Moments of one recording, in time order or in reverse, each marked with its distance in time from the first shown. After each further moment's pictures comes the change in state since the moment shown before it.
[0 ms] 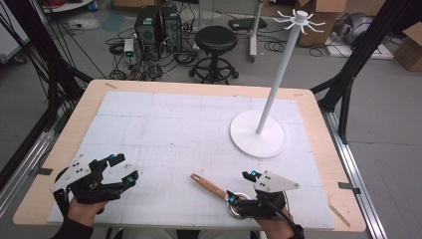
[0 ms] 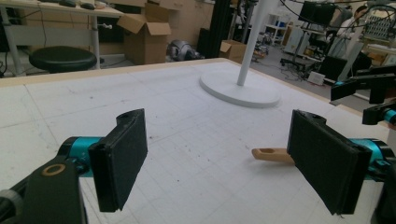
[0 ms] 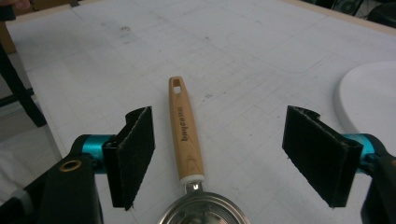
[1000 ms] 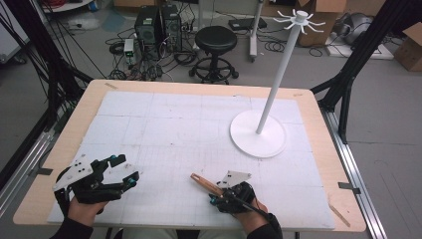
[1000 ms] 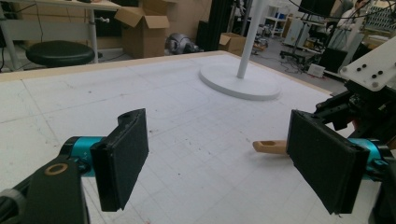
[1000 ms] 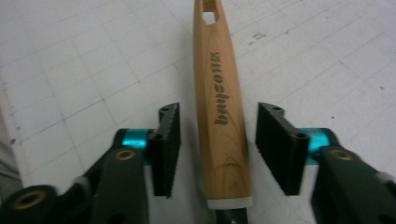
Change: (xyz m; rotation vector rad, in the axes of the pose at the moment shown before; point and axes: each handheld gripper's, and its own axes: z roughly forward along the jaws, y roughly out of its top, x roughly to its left) left arm 0.001 -0.001 0.001 0.028 -0.001 0.013; right arm 0.014 -0.011 0.077 0.287 0.070 -0.104
